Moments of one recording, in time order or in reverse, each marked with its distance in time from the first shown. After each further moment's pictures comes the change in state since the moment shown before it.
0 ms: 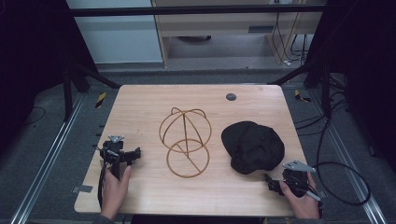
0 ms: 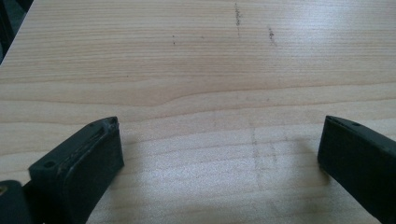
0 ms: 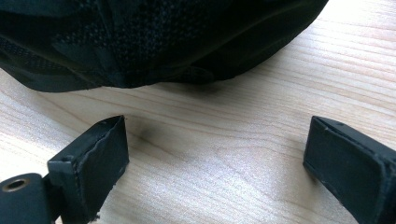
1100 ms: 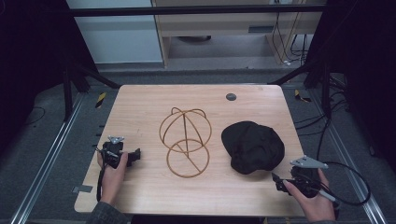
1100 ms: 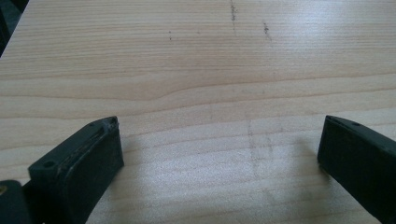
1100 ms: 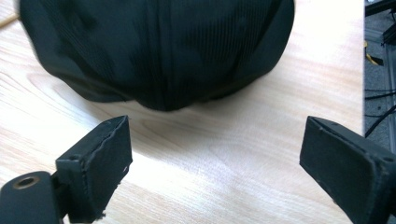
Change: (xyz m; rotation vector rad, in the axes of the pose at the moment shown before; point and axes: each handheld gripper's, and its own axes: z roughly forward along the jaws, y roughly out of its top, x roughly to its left) left arm 0.000 -0.003 -0.003 0.000 -0.012 0.011; right arm 0.005 0.034 -0.057 0.027 -0.016 -0.052
